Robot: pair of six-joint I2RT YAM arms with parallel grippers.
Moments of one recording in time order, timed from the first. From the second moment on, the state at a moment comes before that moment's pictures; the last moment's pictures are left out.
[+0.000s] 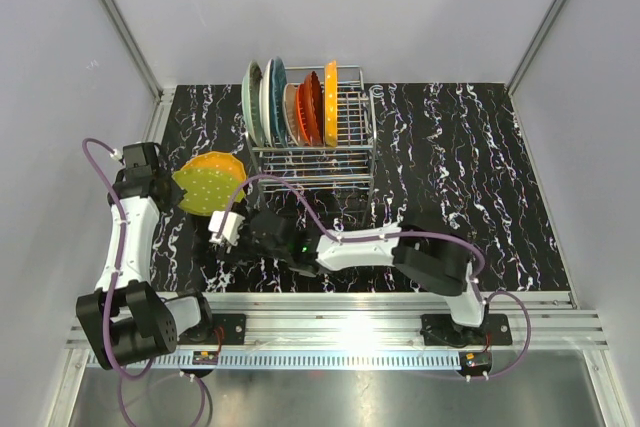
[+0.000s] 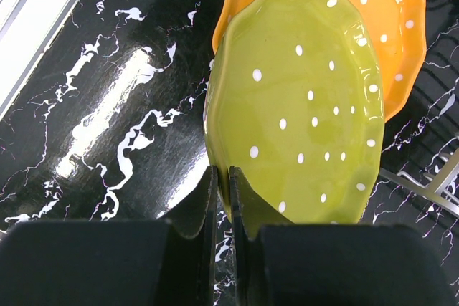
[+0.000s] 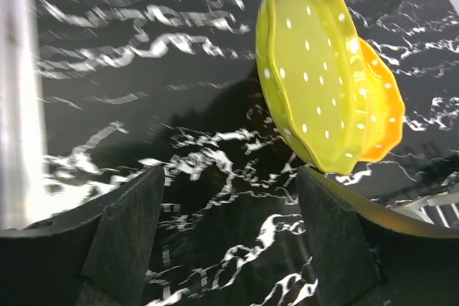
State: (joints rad) left arm 0.25 1.16 0.92 -0.69 -0.08 -0.44; right arm 1.27 1.98 1.28 0.45 0.07 -0.29
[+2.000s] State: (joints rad) left arm 0.20 1.02 0.92 -0.66 -0.03 -0.42; right arm 1.20 2.49 1.81 0.52 0.24 -0.70
